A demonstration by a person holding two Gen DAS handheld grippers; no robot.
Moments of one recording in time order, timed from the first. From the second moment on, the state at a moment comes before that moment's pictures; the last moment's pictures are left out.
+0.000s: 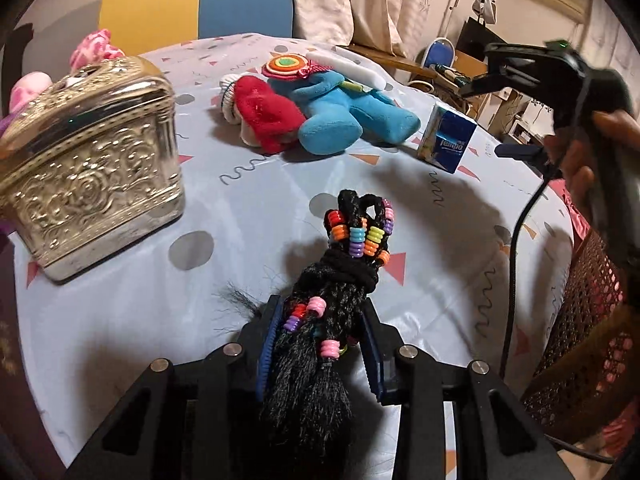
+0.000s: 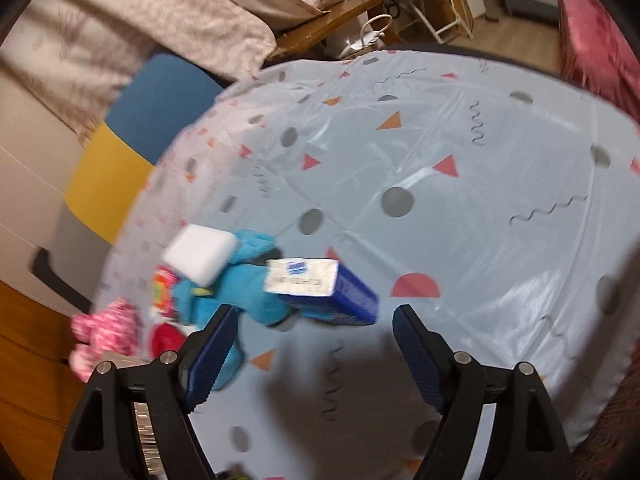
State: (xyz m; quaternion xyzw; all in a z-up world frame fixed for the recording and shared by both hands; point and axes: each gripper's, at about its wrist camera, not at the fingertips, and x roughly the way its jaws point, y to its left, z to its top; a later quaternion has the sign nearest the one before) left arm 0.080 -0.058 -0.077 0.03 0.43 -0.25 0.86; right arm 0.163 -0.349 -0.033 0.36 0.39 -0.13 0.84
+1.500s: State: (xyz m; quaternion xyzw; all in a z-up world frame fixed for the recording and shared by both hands) left arm 0.020 0.107 0.053 -0.15 0.35 -0.12 0.92; right arm 0.223 -0.310 -0.050 0.16 0.48 -0.18 0.85
